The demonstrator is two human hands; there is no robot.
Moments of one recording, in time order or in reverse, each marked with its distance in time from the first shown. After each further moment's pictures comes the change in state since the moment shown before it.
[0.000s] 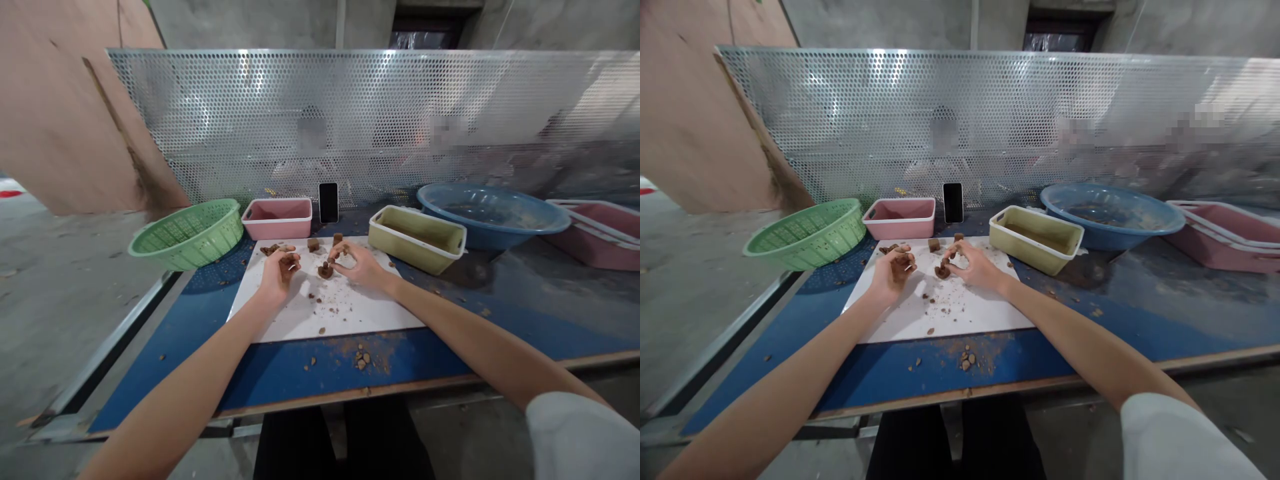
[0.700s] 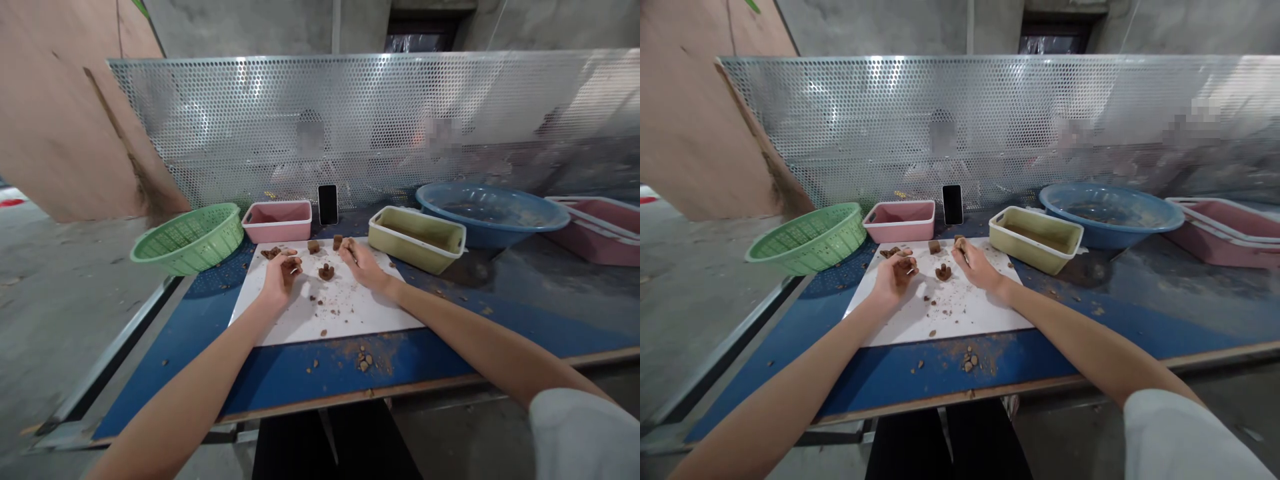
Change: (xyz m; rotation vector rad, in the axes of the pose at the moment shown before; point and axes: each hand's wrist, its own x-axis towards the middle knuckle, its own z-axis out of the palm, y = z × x) left_hand 0.004 -0.005 -0.003 0.001 0.009 -0.014; right_hand 0.000 -0.006 0.002 -0.015 0.128 0.125
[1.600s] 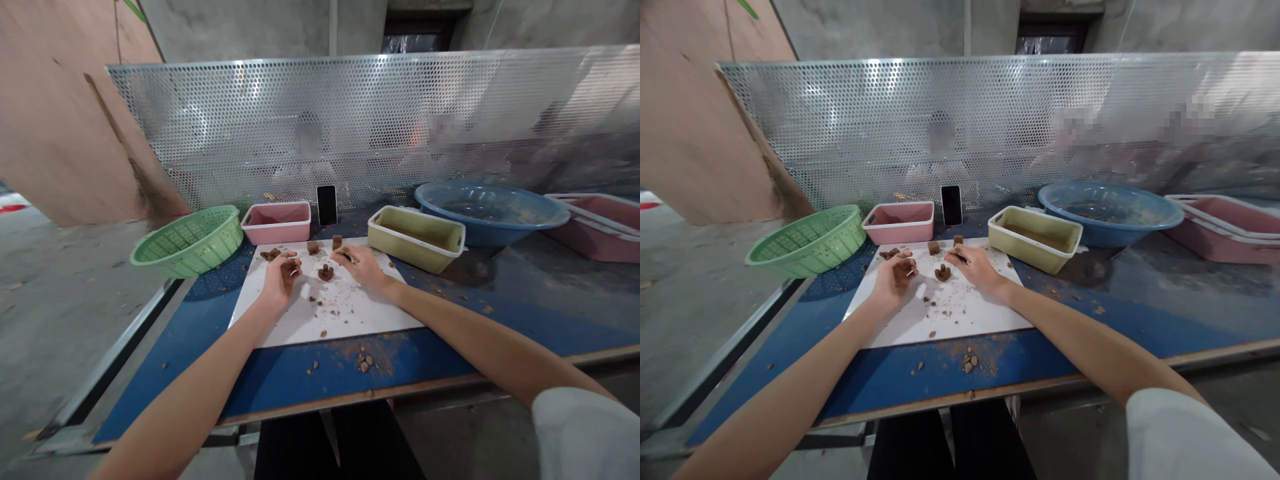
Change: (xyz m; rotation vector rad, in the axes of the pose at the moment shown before) left_hand -0.001 0.000 0.001 0.013 0.006 -0.006; right_hand 0.002 0.001 0.004 0.038 0.001 -0.011
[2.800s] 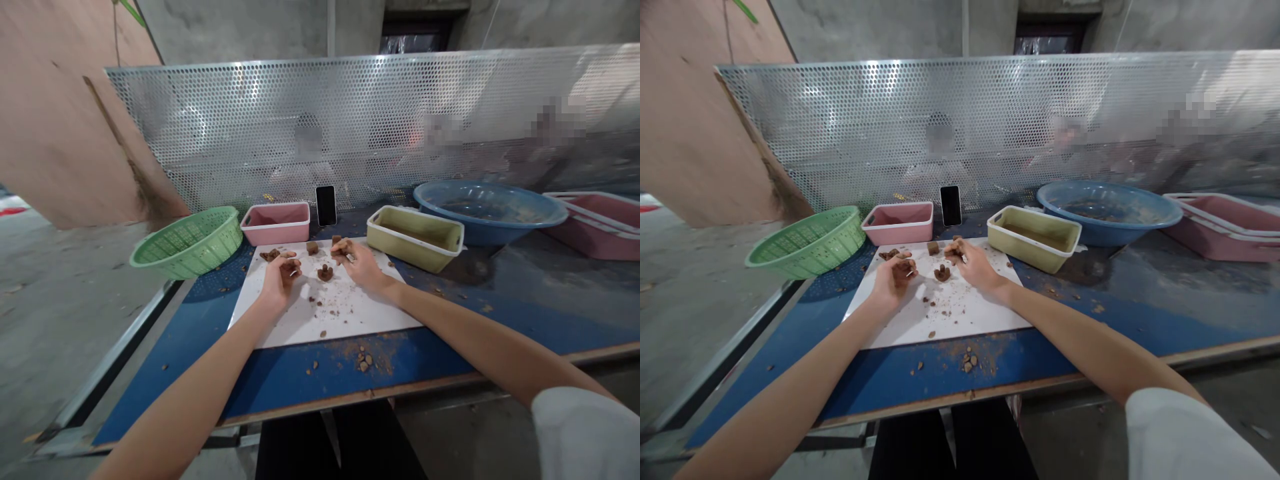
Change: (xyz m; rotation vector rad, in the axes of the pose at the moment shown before) left_hand 0.001 -0.001 -0.001 0.016 -0.017 0.020; right_hand 0.000 0.000 0.004 0.026 0.081 0.043
